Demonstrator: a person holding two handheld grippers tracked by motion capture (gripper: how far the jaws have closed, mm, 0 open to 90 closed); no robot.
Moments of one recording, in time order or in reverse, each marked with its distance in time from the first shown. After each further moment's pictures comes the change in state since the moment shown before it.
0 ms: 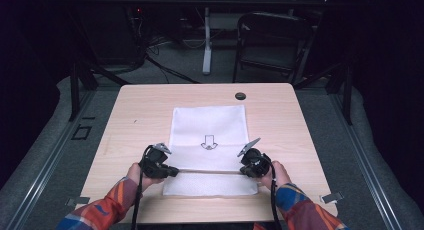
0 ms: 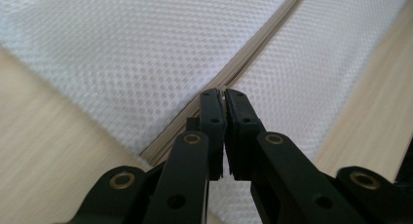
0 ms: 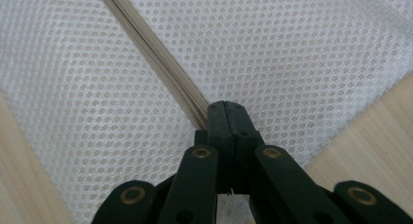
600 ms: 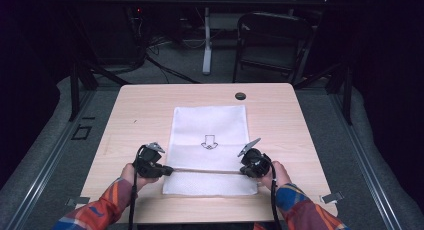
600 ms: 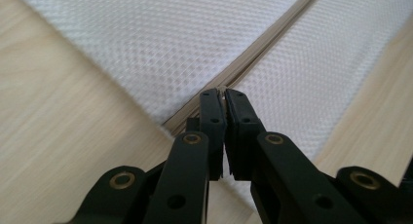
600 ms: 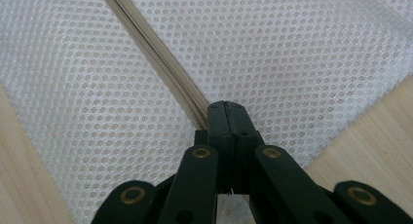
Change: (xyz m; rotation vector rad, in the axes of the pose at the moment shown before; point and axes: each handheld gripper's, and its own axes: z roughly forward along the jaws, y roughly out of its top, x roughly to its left) left arm 0.007 -0.010 -0.011 -0.009 0.046 -0.032; right arm 0.000 0.000 0.000 -0.006 0.003 0.002
